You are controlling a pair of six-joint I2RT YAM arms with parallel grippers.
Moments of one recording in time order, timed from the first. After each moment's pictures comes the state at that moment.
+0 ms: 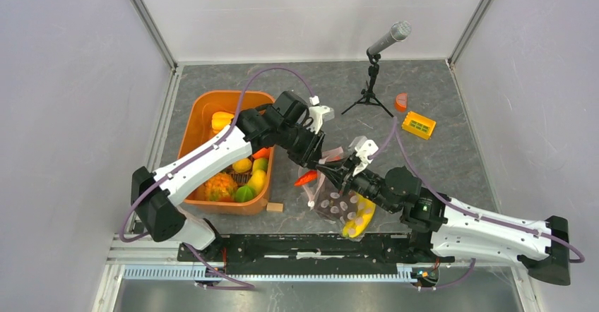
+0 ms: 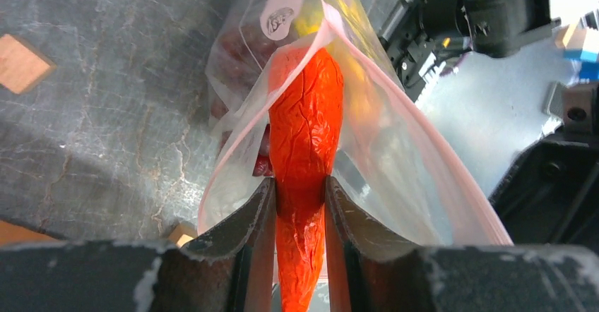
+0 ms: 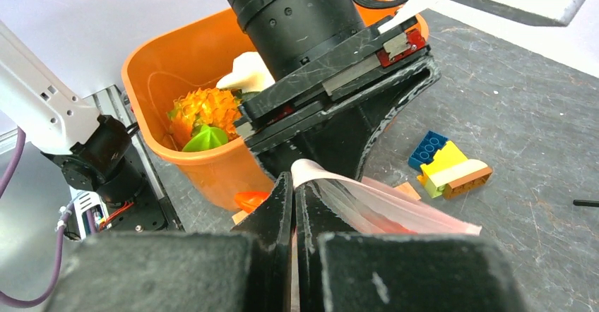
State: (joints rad) left arm -0.83 1.48 1.40 -0.84 0.48 -0.22; right arm 1.20 0.78 0.62 0.17 0.24 0.11
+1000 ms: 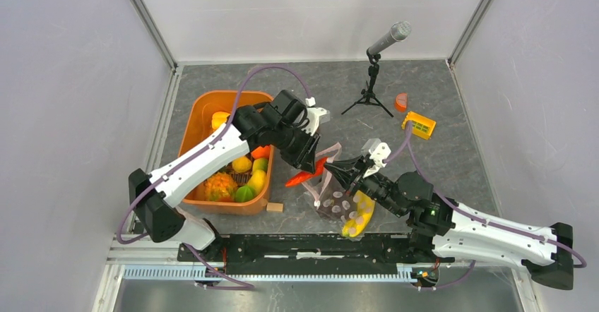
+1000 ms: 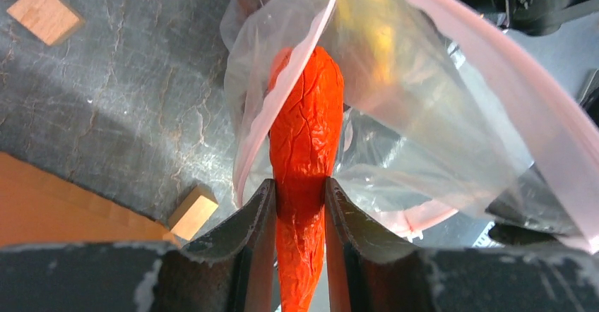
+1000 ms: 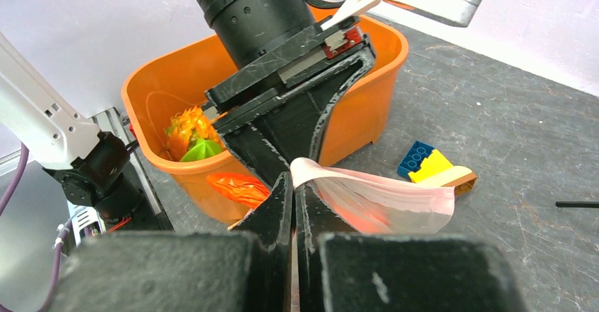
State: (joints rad) left arm -0.83 1.49 1.46 -0.96 0.40 -0.21; right arm 1.20 0.68 0.55 0.21 0.27 0.10
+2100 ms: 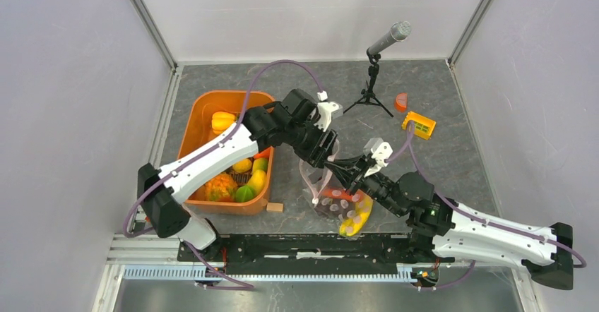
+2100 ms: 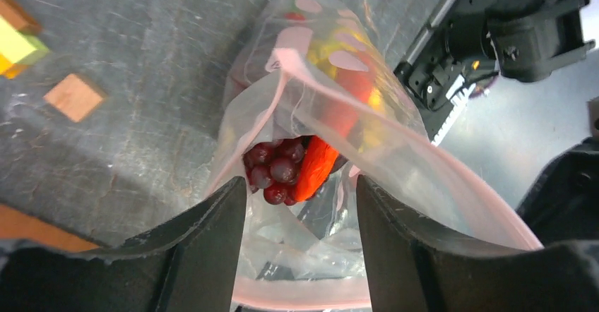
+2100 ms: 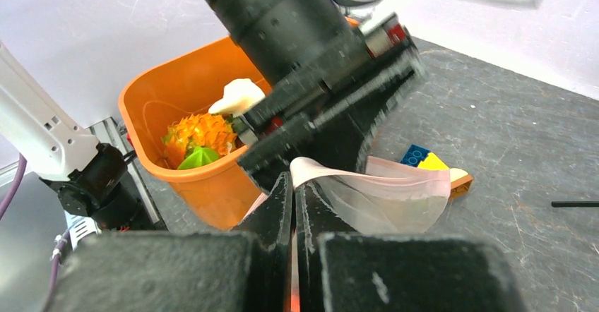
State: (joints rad) left arm -0.88 1.55 1.49 -0.83 0.36 -0.20; right arm 1.20 0.68 0.55 0.23 0.28 0.10
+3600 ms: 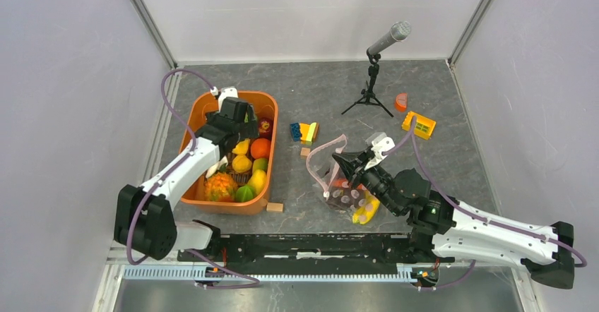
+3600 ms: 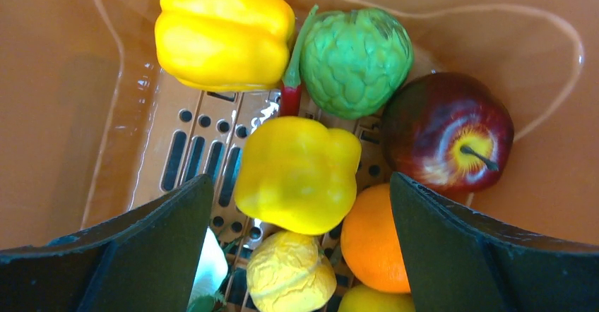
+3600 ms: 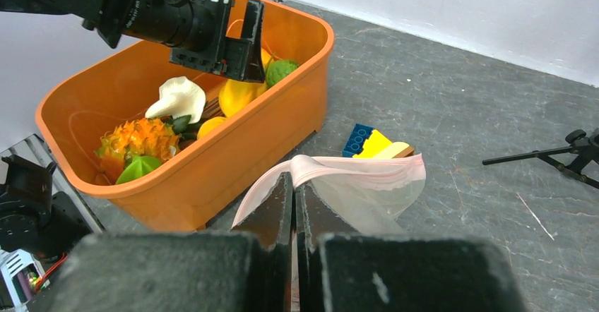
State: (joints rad) left arm -0.36 1.31 0.94 -0.44 -0.44 -0.42; right arm 1.20 0.70 0.59 0.14 0.49 0.11
